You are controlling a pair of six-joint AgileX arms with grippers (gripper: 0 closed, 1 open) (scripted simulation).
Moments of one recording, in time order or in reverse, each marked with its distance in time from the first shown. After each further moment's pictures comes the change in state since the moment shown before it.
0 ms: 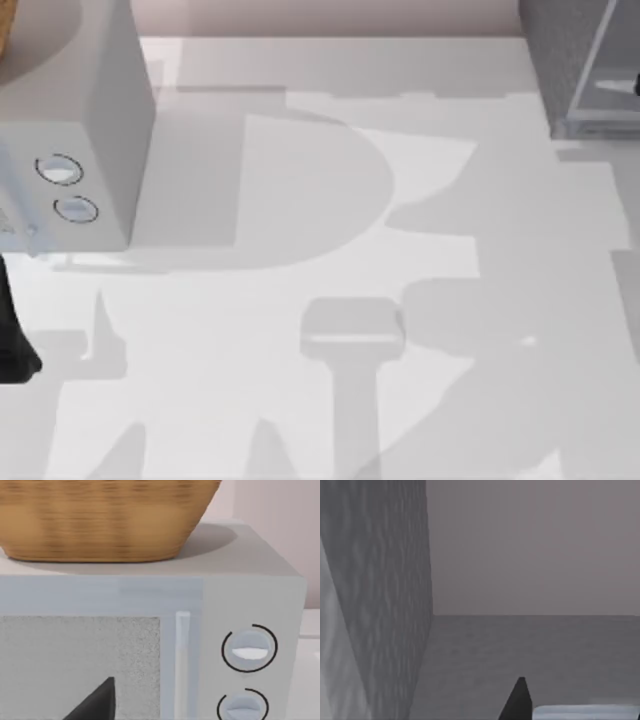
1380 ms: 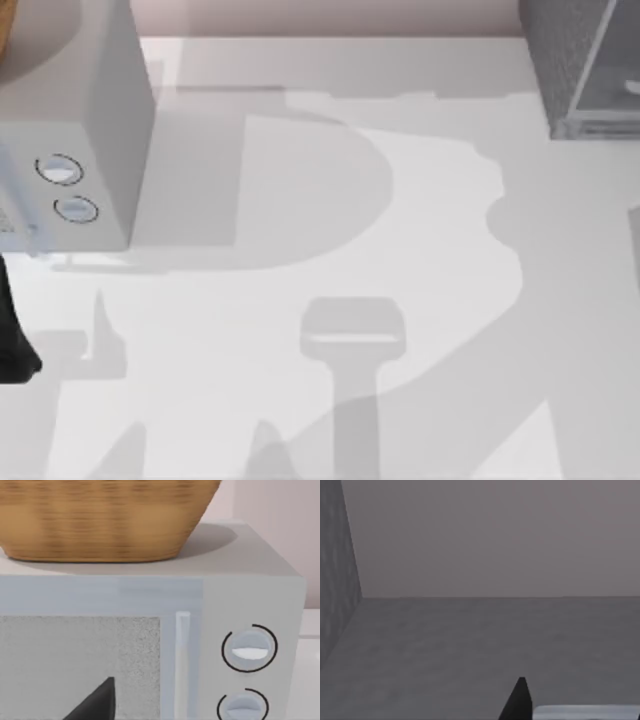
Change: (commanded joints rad) left arm 0.000 0.000 0.000 0.000 0.000 0.000; right arm -0.097 0.326 0.388 -0.118 -0.084 -0.009
